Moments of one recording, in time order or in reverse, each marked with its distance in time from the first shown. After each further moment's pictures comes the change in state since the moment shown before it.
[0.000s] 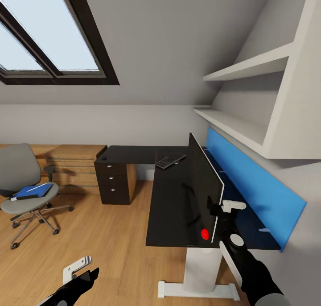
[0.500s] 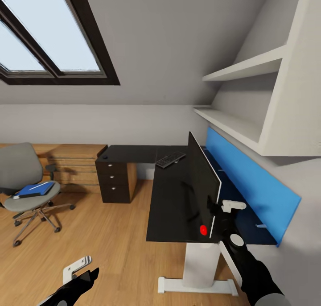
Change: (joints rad) left arm 0.000 0.000 0.000 0.000 0.000 0.000 0.000; right arm 0.000 0.000 0.000 0.000 0.000 0.000 0.000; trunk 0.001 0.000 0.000
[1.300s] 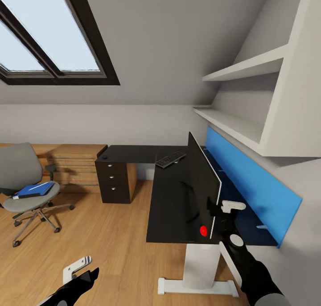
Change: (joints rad) left arm 0.000 0.000 0.000 0.000 0.000 0.000 -0.001; right arm 0.000 0.002 0.000 0.006 0.000 0.001 0.003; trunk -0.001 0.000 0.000
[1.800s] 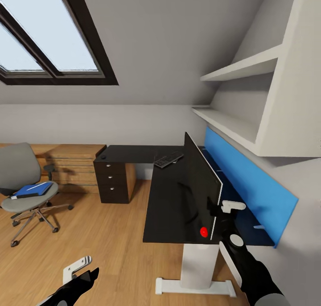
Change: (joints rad) left arm 0.000 0.000 0.000 0.000 0.000 -0.001 0.000; right arm 0.000 0.000 0.000 0.000 0.001 -0.001 -0.001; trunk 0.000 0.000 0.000
